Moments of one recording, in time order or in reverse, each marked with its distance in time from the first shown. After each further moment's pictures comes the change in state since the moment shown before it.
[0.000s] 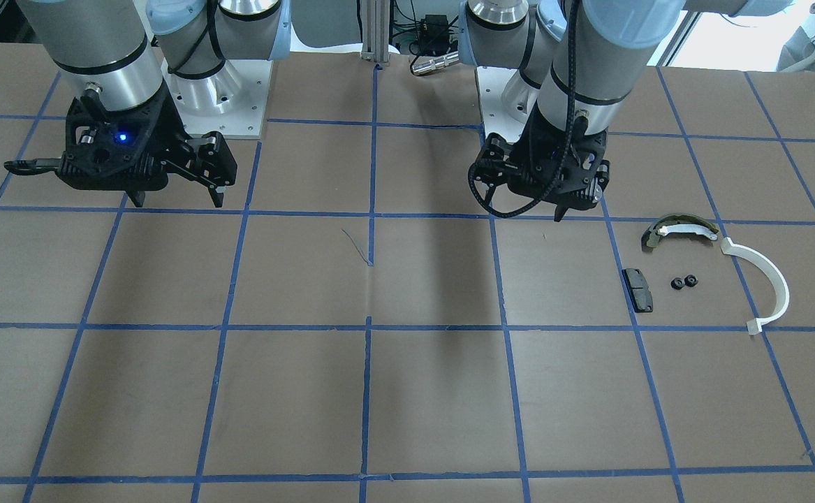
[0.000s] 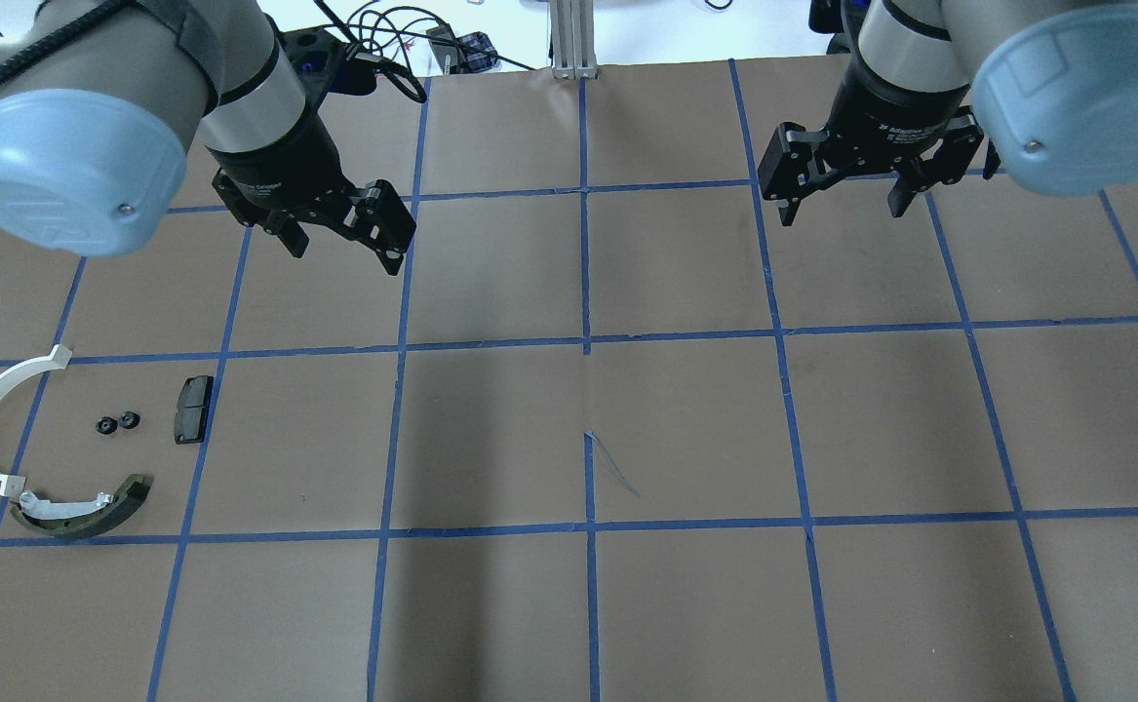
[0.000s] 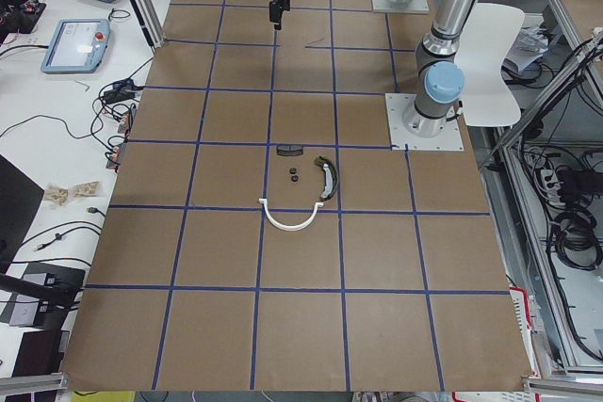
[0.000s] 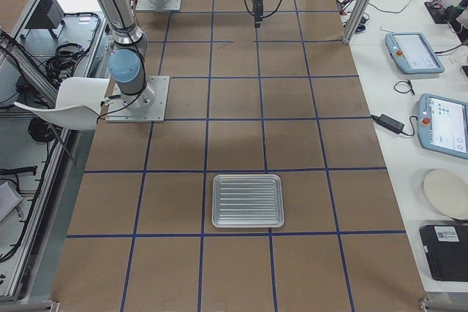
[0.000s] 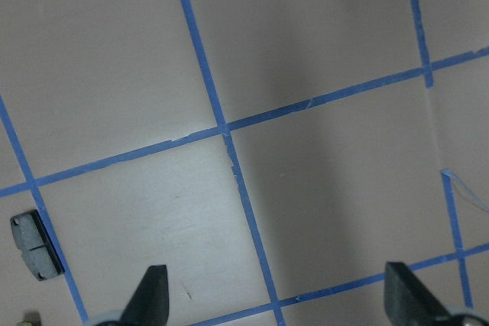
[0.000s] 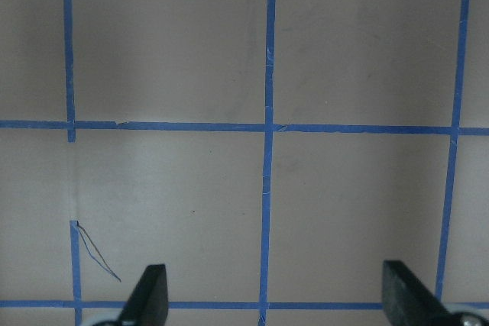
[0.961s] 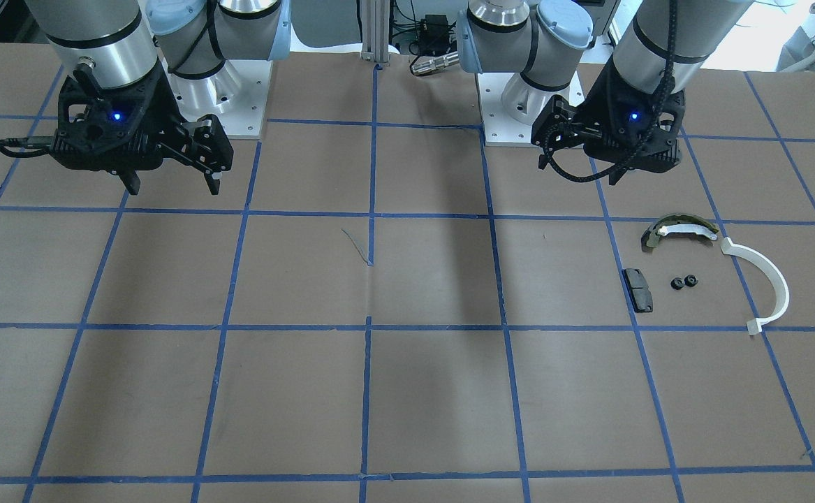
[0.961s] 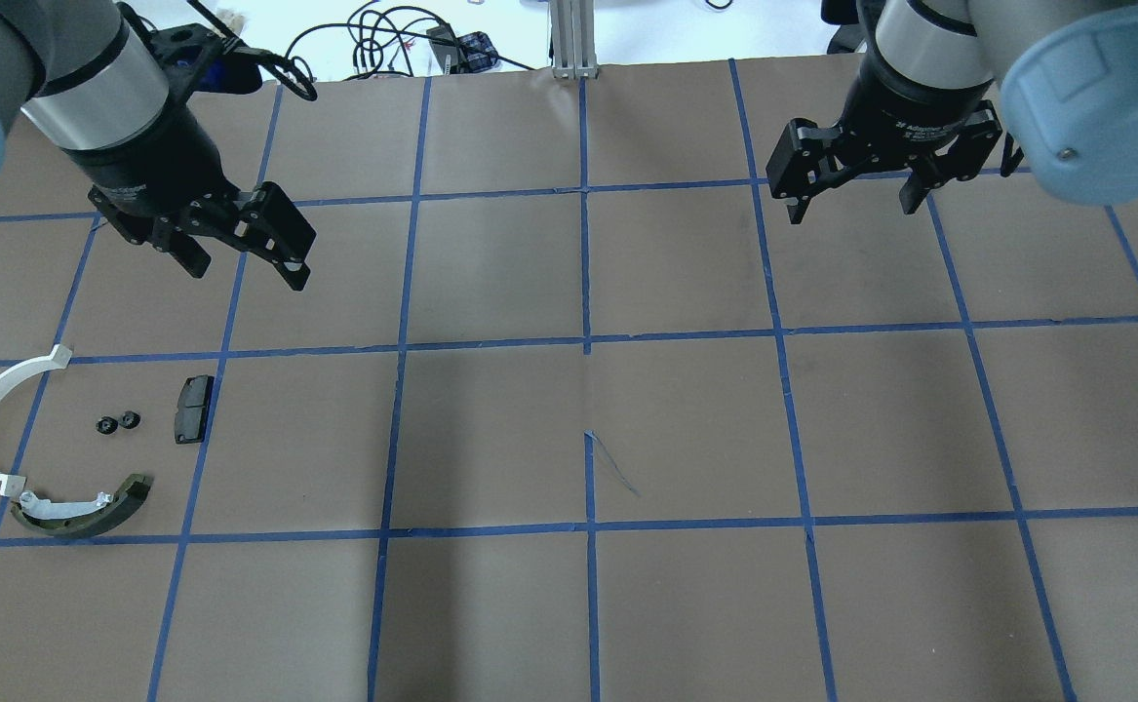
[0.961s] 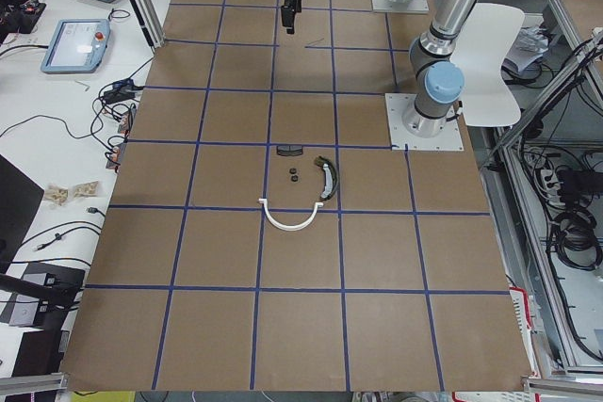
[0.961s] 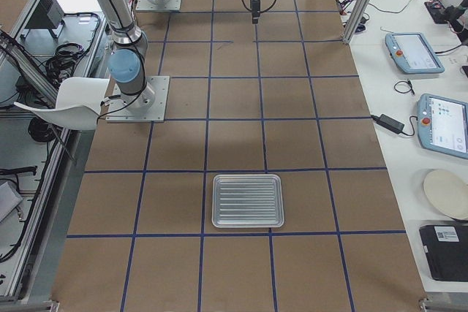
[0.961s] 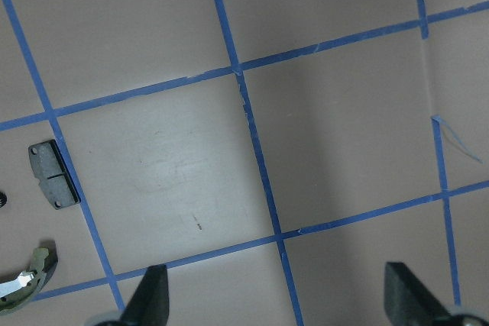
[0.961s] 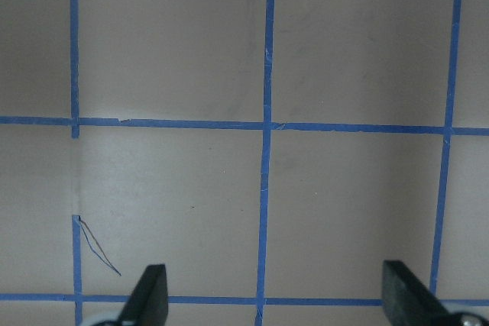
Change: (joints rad) left arm 0.143 0.071 0.006 -0.141 0.011 0.090; right arm -0.002 -0.027 0.008 0.005 0.000 -0.010
